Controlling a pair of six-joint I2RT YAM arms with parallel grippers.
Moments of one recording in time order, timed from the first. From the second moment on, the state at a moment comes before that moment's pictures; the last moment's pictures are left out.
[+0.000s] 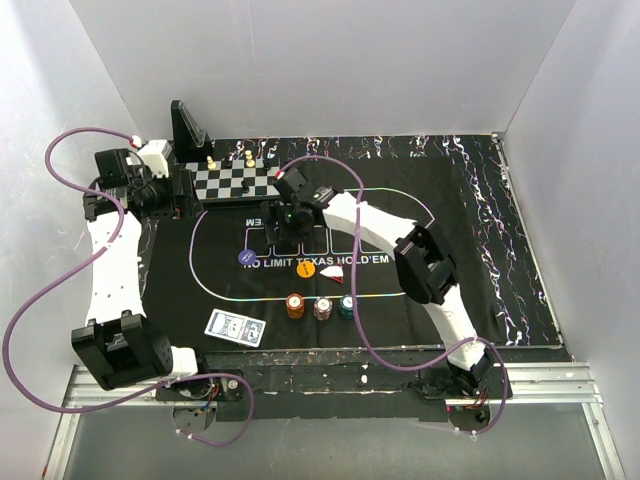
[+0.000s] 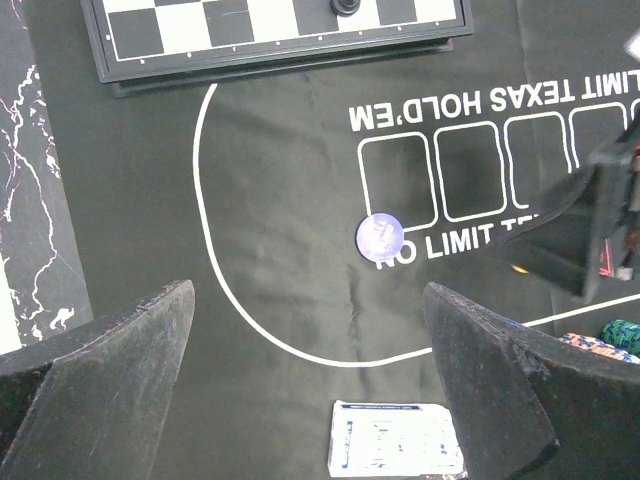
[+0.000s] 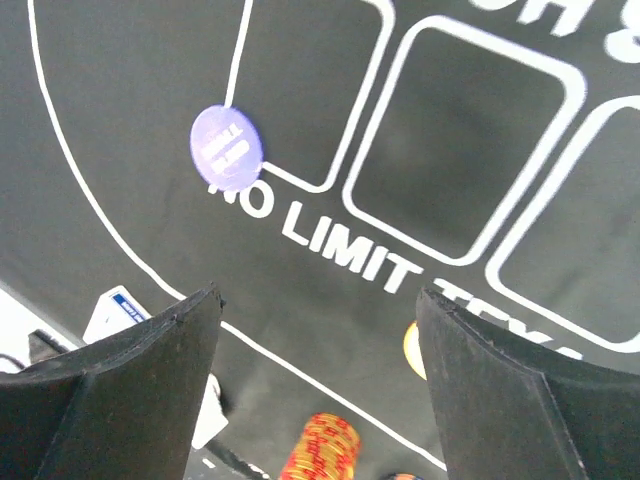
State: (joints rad) left arm 0.25 1.35 1.38 -0.84 0.41 0.18; right arm 0.89 2.25 1.94 -0.65 -0.19 0.61
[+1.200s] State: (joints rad) left arm 0.26 1.35 1.41 -0.88 0.48 0.18; right arm 0.95 2.17 1.70 -0.76 0.15 0.49
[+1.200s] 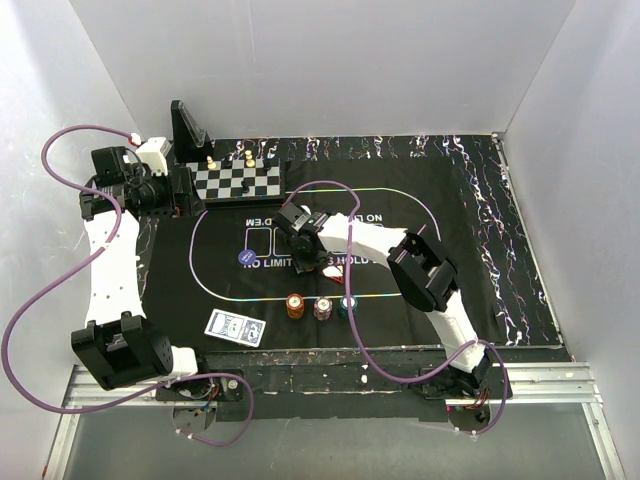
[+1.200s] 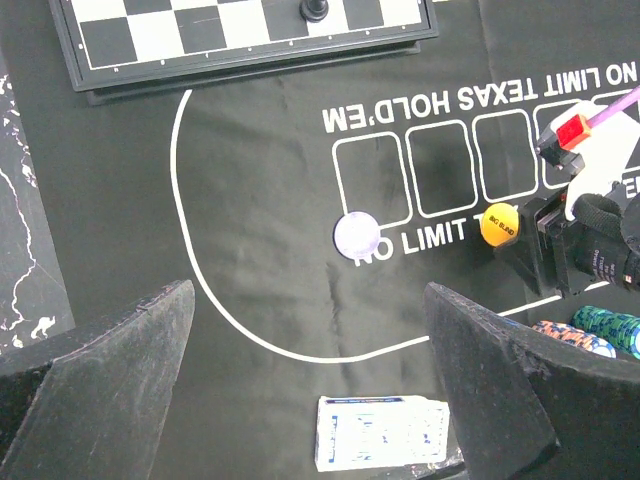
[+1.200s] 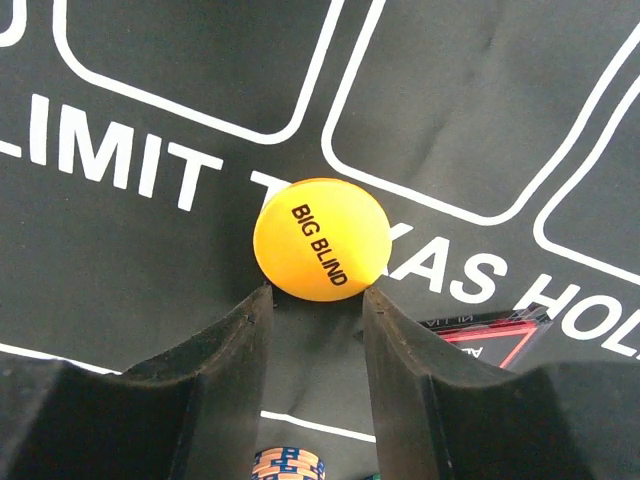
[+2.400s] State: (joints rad) left arm 0.27 1.39 1.42 -0.89 0.46 0.21; right arm 0.68 2.33 1.95 -0.69 0.16 0.44
